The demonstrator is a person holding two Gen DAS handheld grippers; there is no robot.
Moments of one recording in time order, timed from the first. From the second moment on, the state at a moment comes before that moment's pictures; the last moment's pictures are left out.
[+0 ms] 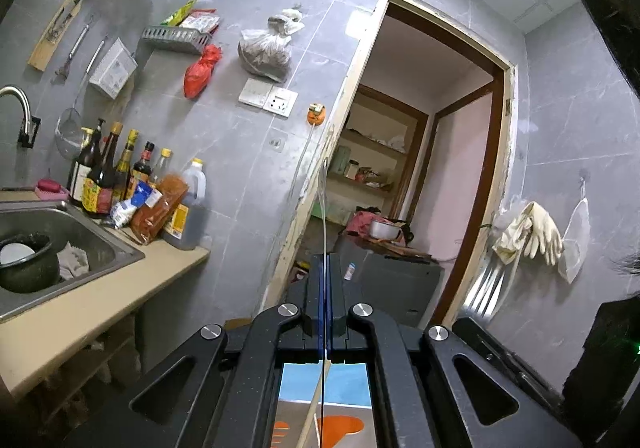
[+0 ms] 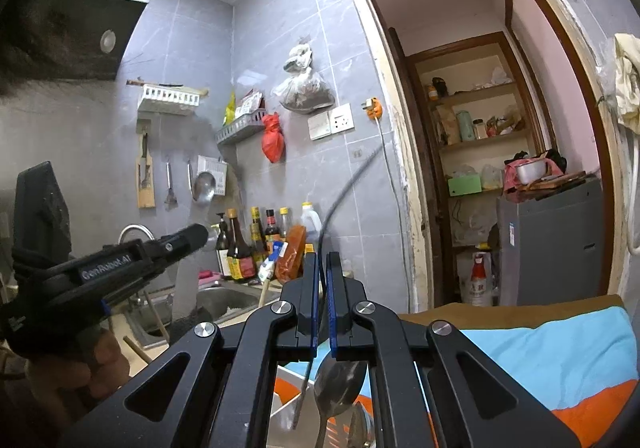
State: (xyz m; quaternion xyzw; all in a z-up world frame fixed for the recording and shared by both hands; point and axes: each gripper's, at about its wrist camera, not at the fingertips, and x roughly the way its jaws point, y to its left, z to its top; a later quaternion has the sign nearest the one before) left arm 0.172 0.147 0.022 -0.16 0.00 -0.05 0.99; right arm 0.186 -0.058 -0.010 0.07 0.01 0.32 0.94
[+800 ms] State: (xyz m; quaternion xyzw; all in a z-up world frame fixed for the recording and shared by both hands) left arm 0.171 0.143 -0.001 -0.14 0.05 -0.06 0.99; right arm 0.183 -0.056 -0.013 0.05 0.06 0.34 0.94
